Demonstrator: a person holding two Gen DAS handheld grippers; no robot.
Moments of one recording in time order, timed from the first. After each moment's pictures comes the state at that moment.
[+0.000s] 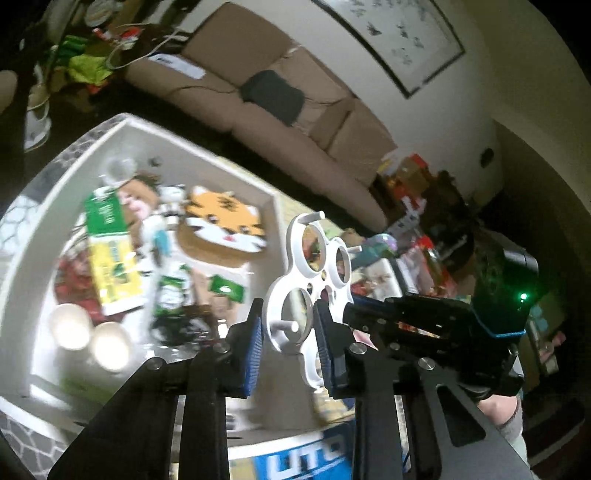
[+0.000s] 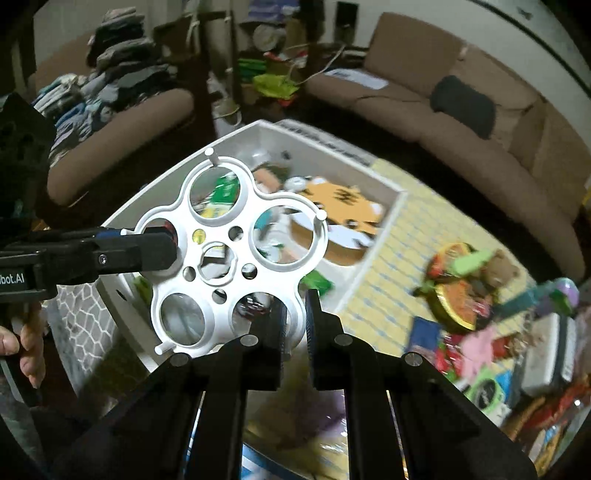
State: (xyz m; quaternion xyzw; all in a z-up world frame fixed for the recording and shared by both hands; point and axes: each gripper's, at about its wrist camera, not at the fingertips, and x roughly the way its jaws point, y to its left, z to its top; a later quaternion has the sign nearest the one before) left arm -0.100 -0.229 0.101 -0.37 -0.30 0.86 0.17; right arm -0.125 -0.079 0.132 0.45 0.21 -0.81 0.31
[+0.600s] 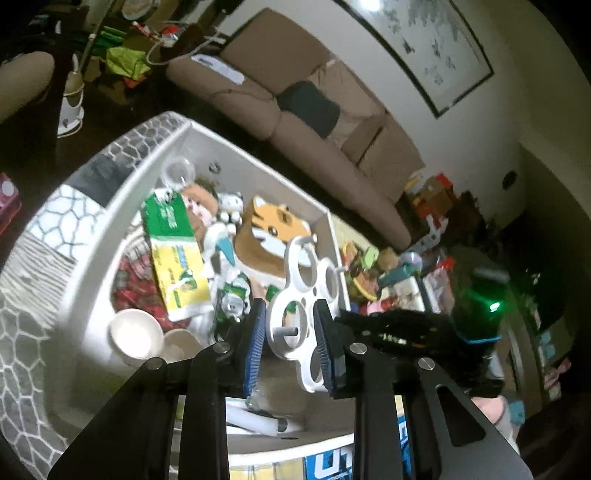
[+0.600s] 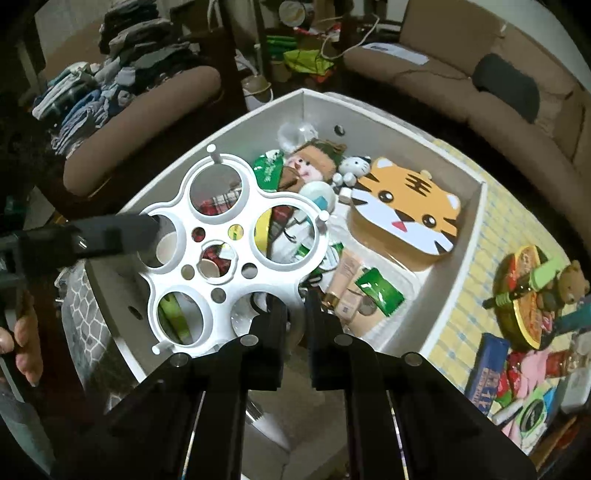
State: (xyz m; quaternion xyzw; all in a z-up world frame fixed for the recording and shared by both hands) left arm -0.092 -0.295 0.083 -0.36 -0.33 0.86 0.13; right arm -0.145 -0.130 0.084 0.49 0.19 -0.78 0.35
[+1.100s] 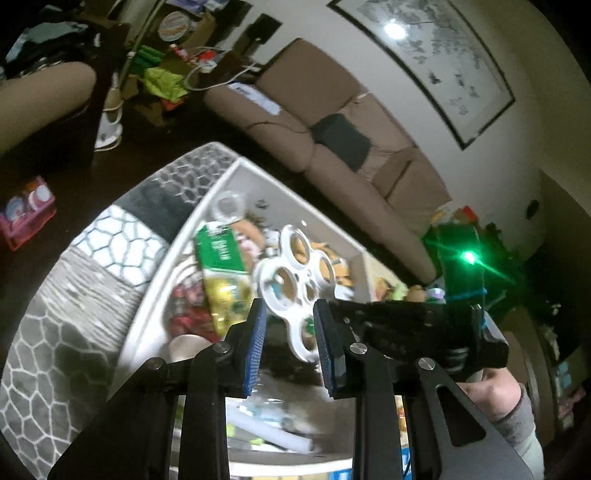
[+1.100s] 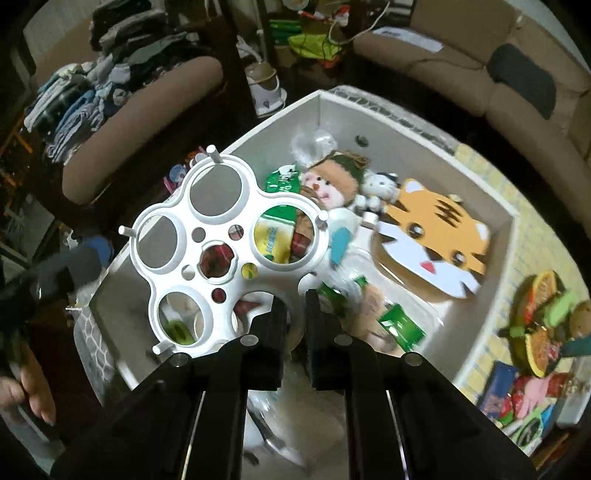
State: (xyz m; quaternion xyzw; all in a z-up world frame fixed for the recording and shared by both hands) left arm -0.086 -0.333 0.081 -0.34 -0.34 0.88 0.05; right arm -0.193 -0.201 0.074 0.54 0.19 -0.75 0.34
